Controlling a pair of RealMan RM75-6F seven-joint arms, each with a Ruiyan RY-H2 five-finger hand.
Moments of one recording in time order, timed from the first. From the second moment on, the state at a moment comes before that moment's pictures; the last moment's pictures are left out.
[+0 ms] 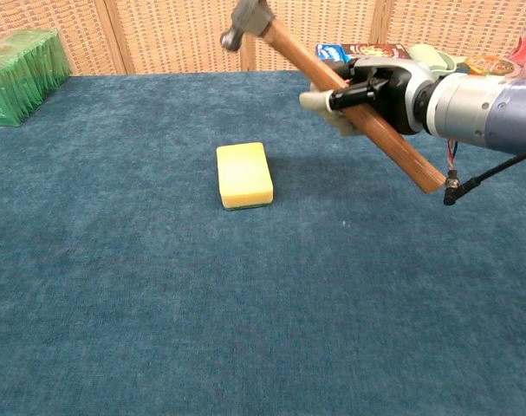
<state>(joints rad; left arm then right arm) -0.07 -1.12 -0.04 -1.63 1.52 1.51 -0.13 0.71 -1.62 0.50 -1.36 -1.25 0.55 0.74</state>
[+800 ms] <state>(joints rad) -0.06 -1.11 -0.04 -1.62 1.53 1.54 -0.16 0.97 -1.55 0.24 -1.33 -0.74 0.58 -0.11</state>
